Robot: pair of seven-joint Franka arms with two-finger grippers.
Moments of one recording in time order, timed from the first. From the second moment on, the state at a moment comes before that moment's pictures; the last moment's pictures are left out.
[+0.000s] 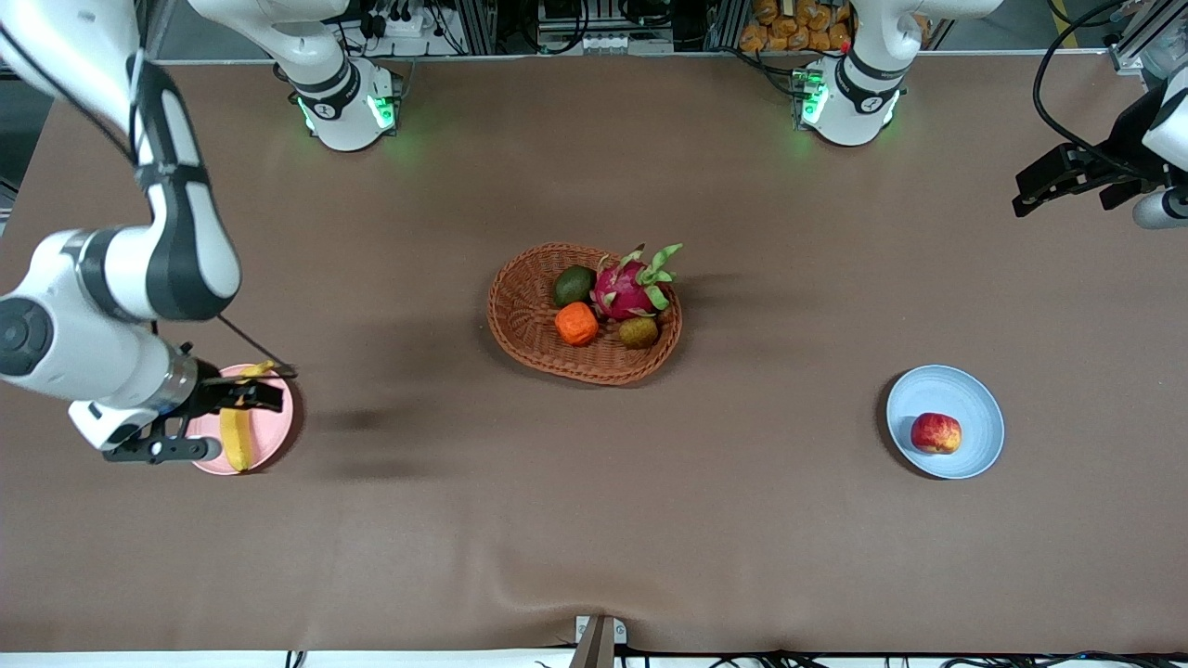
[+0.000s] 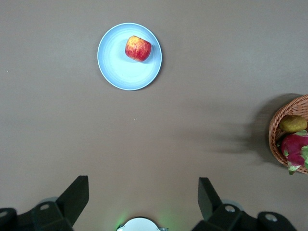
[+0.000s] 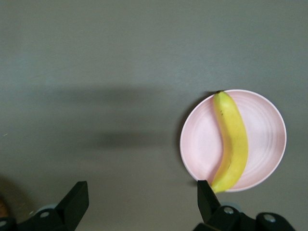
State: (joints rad) left arm -0.22 -0.04 0.14 -1.53 0.02 1.44 -0.15; right arm 0.07 0.39 -0.01 -1.58 0.02 1.94 0.03
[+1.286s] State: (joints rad) left arm -0.22 -0.05 0.15 -1.54 0.02 1.44 -0.15; right arm -0.08 -0.06 -0.03 -1.55 0.02 1.42 -0.11
